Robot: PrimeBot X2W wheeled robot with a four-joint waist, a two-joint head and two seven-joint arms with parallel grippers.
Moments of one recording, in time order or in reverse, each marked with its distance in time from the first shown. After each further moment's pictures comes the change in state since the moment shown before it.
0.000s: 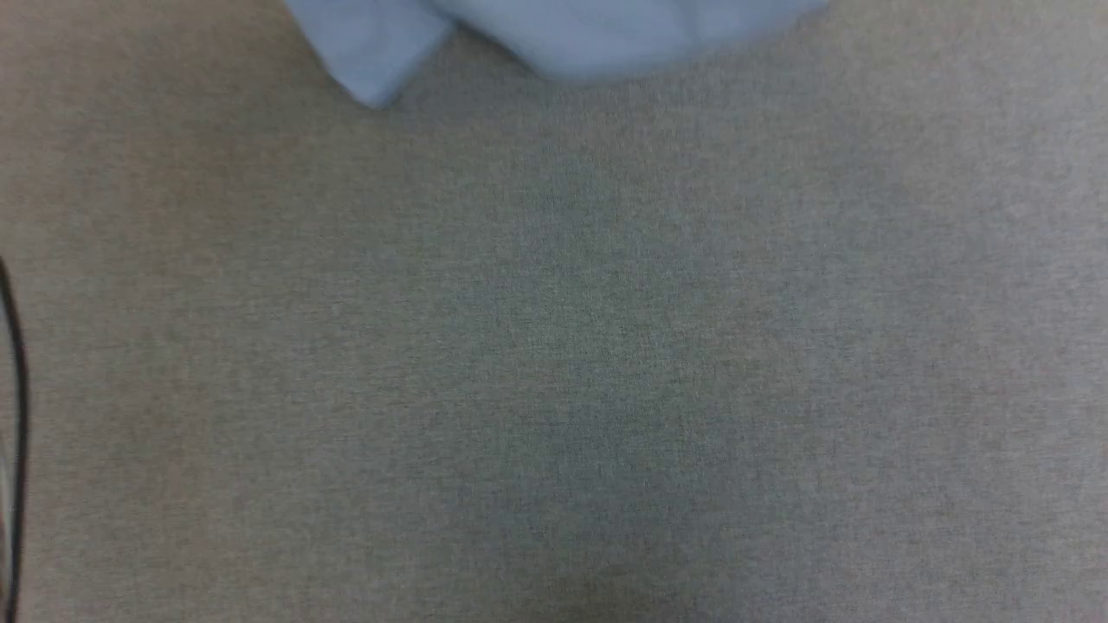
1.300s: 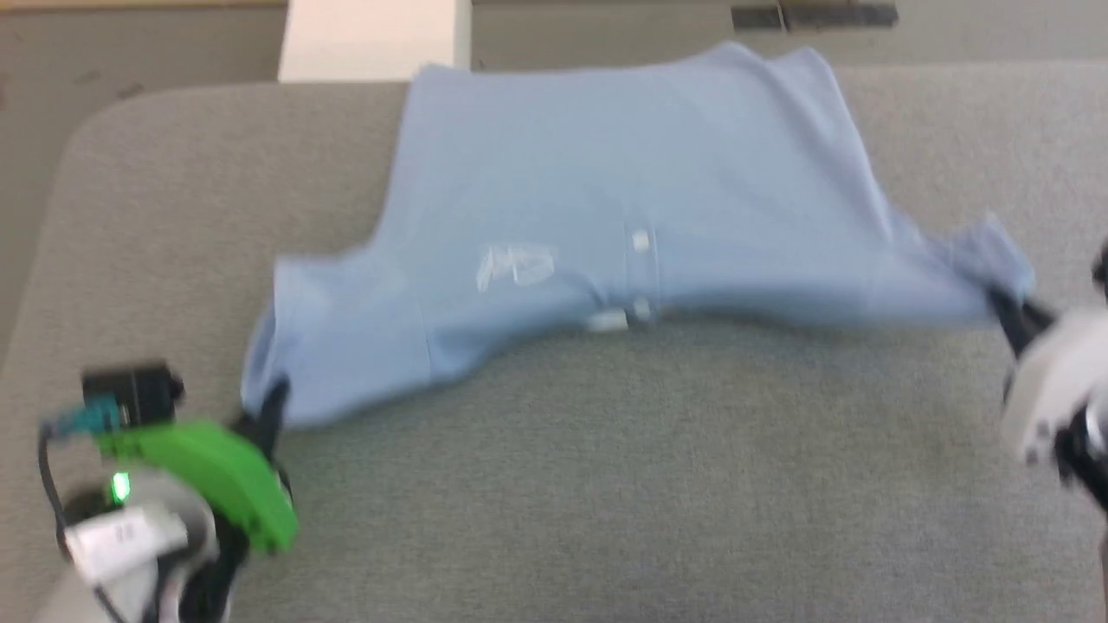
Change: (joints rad) left arm 1.163 0.066 -0.124 -0.222 -0.136 0.042 0.095; right arm 1.094 0.045 -0.223 -0.245 0.223 0.000 0.162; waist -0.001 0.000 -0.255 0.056
